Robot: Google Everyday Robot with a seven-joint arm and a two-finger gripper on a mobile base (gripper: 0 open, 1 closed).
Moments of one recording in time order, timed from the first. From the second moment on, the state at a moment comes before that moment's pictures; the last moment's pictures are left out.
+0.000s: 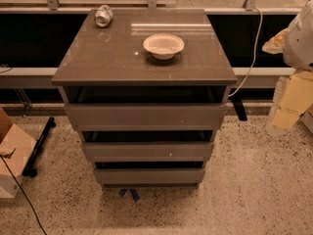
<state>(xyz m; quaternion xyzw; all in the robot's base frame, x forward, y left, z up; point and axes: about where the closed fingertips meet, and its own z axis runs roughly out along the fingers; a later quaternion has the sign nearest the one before) 0.438 -0.217 0.976 -0.60 0.78 -0.03 0.16</state>
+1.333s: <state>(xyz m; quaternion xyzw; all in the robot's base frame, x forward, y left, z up) 0.457 -0.175 0.911 -0.65 0.73 -0.01 0.23</state>
